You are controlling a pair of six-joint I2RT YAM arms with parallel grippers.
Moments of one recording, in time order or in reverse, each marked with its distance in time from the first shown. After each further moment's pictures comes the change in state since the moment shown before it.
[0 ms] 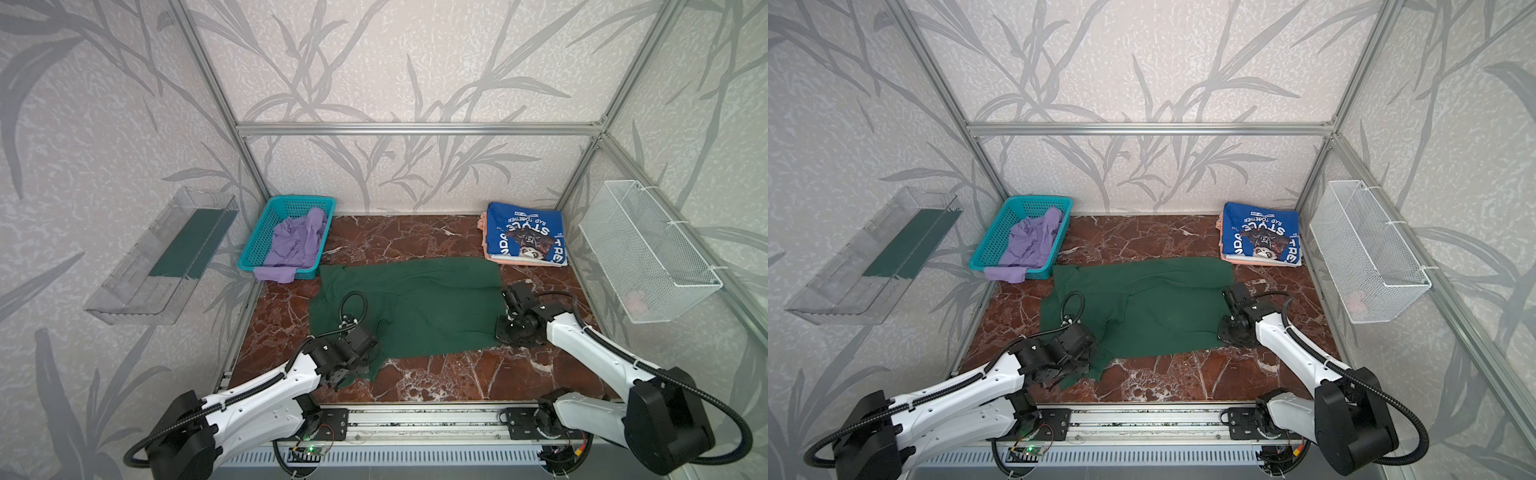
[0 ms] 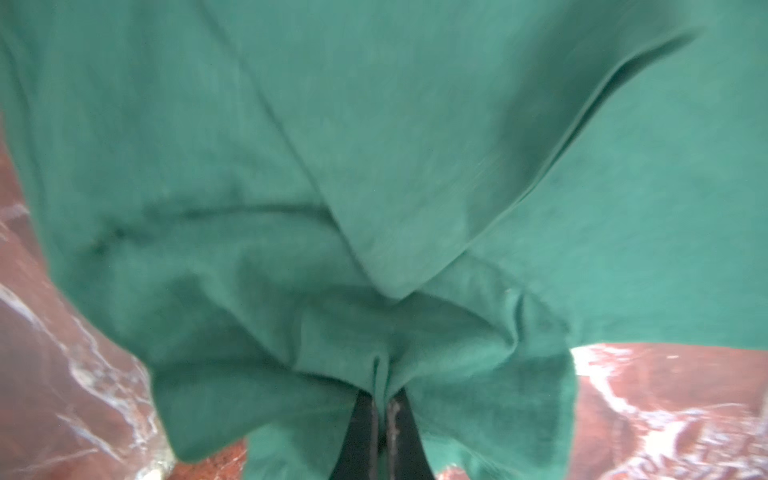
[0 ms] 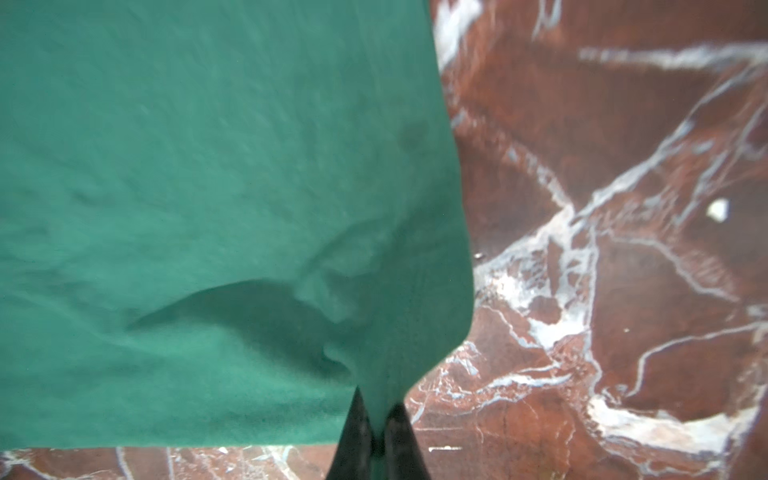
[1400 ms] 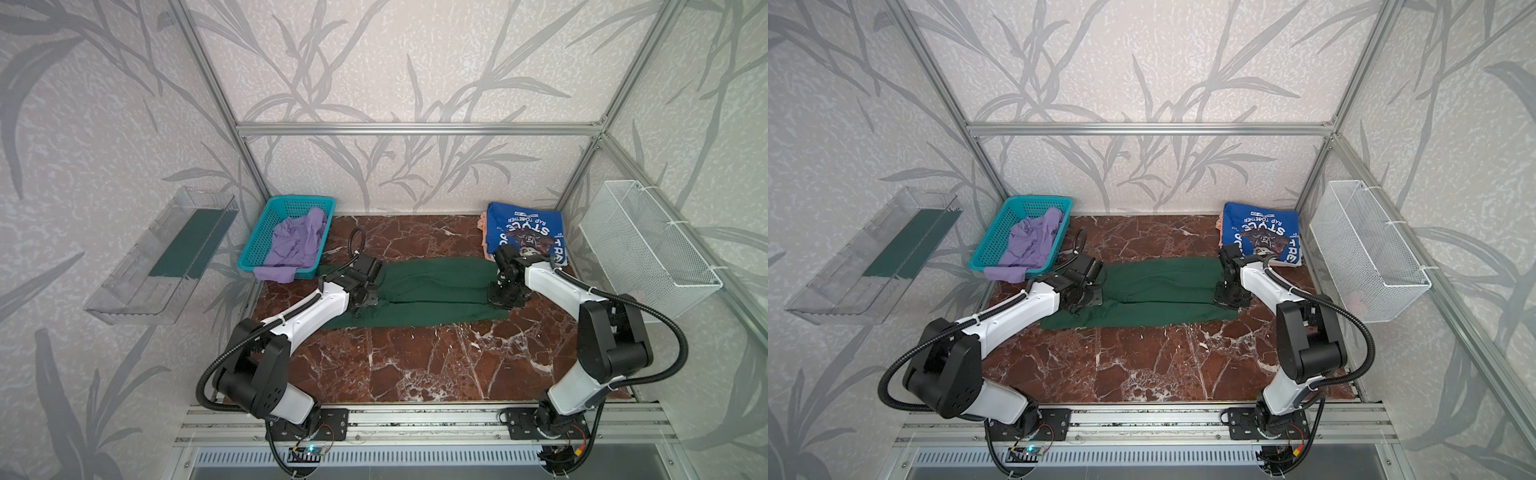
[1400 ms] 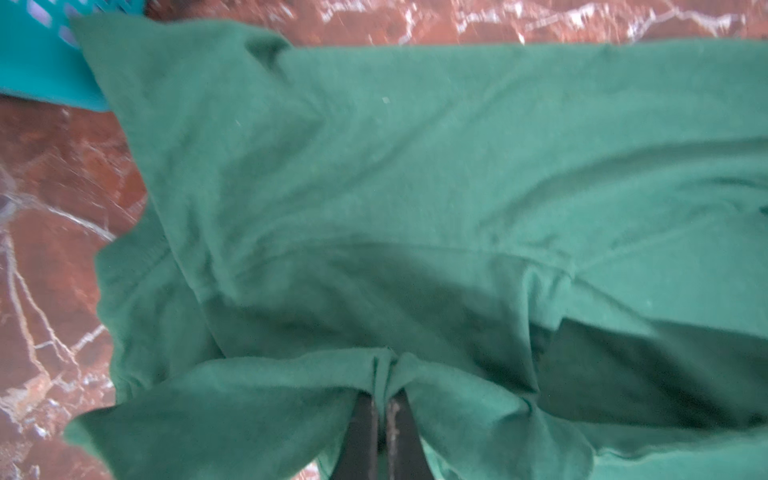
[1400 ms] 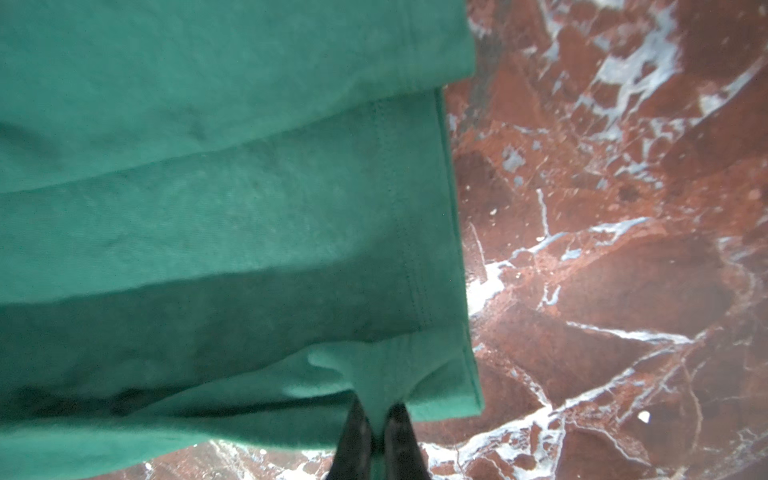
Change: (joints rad) left arm 0.353 0.535 0.495 0.151 -0.029 0.346; right arm -0.114 0.475 0.423 -0.065 0.003 -0.186
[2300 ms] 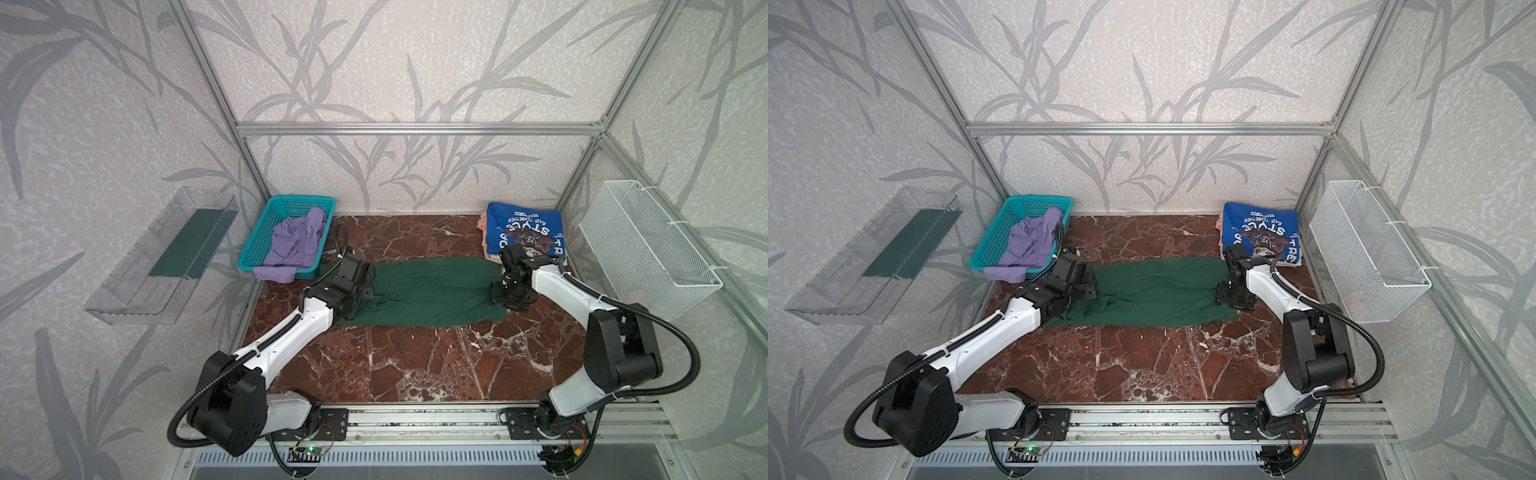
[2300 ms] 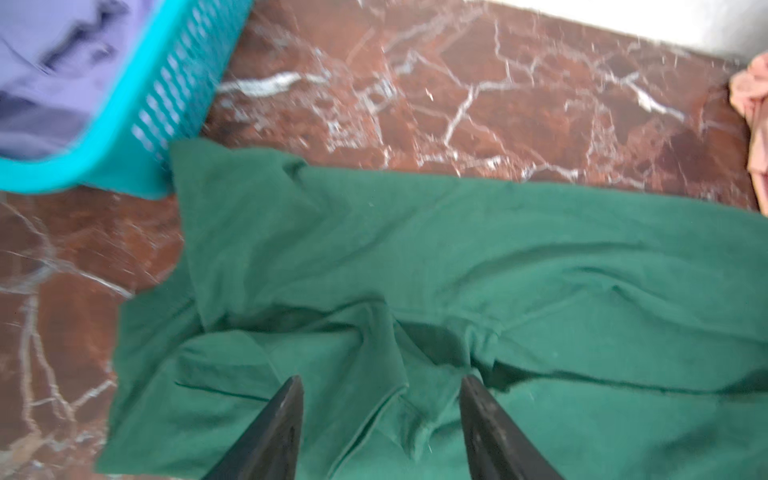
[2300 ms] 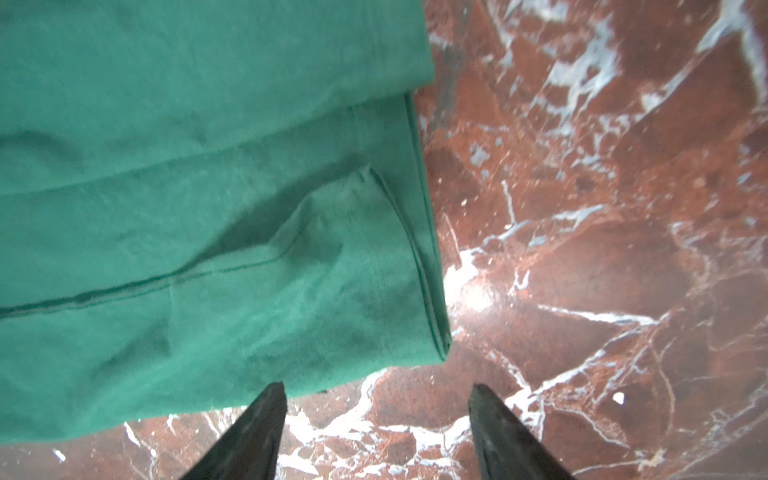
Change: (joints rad) left arm 0.000 -0.194 -0.125 0.183 0.011 0.010; right arm -0.021 -0.089 -0.045 0.003 -0.021 0.002
